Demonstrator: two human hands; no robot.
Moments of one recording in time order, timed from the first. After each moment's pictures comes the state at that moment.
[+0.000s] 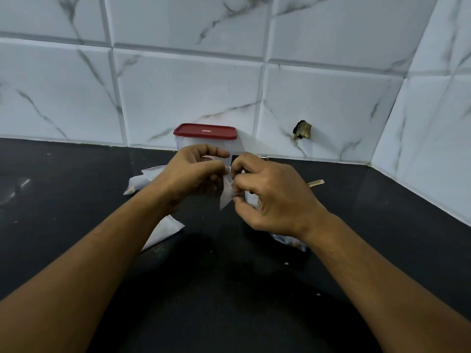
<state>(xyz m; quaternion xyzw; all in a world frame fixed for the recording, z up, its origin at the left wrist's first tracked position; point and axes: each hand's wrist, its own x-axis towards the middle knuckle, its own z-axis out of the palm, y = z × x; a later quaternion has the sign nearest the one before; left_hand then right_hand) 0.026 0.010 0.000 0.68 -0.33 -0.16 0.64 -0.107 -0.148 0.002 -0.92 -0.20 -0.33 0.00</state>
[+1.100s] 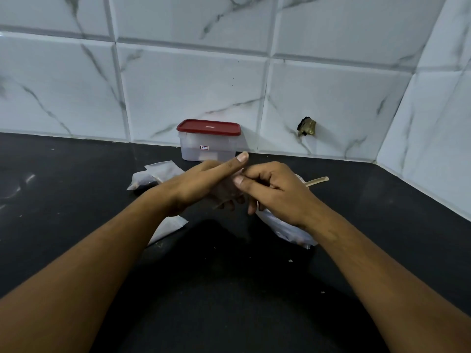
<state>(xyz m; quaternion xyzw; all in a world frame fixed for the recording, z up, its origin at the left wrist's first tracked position) 0.002 0.012 0.000 0.72 -0.43 -0.20 0.51 -0.098 -0.156 -0.008 -0.88 -0.11 -0.19 0.41</state>
